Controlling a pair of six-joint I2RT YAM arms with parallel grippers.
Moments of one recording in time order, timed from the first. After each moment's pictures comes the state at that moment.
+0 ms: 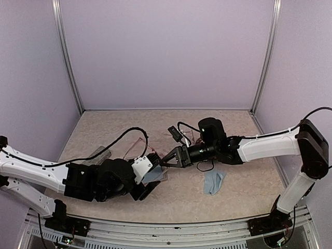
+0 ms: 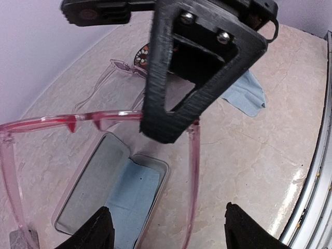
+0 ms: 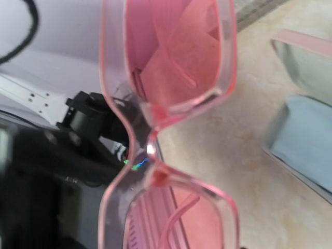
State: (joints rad) left arm -1.36 1.28 0.74 -0.05 -0.53 -0.05; right arm 0.87 1.65 0.94 0.31 -0.75 0.68
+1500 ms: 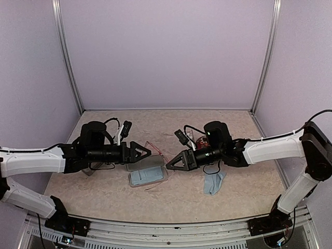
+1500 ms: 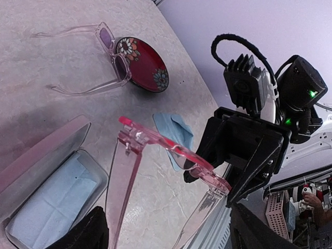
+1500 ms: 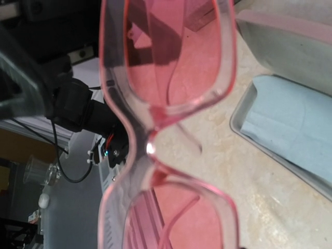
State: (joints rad) left arm -0.77 1.23 0.66 0.17 0.36 -0.70; right arm 0.85 1.59 0.85 0.29 -0.73 0.62
